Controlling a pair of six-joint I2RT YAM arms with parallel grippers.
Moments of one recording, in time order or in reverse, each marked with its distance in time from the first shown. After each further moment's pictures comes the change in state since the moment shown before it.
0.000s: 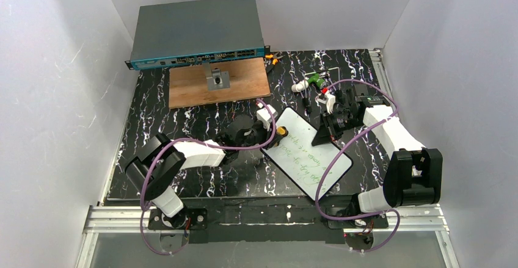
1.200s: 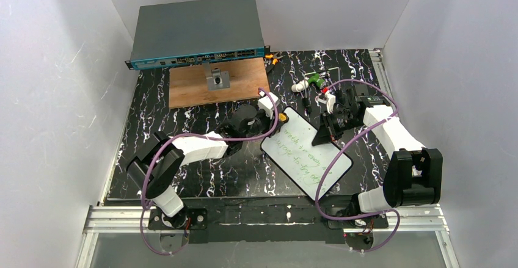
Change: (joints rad) left arm 0.022 0.017 0.134 -0.092 -0.104 0.037; right arm -0.001 0.000 0.000 0.000 0.007 0.005
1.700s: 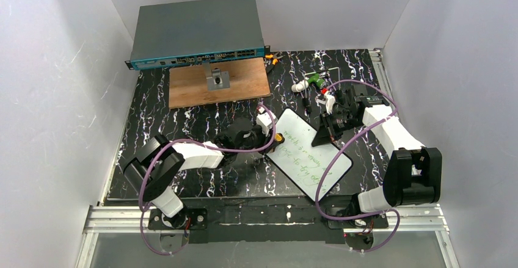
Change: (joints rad) left arm -0.021 -0.031 -0.169 0.016 0.127 0.019; right arm 0.006 0.007 0.000 -0.007 0.000 -0.004
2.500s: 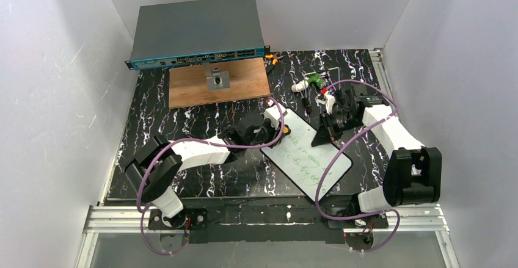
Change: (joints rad) left arm -0.065 0.006 0.176 -0.155 -0.183 -0.001; right arm 0.000 0.001 0.000 0.000 -0.006 -0.005
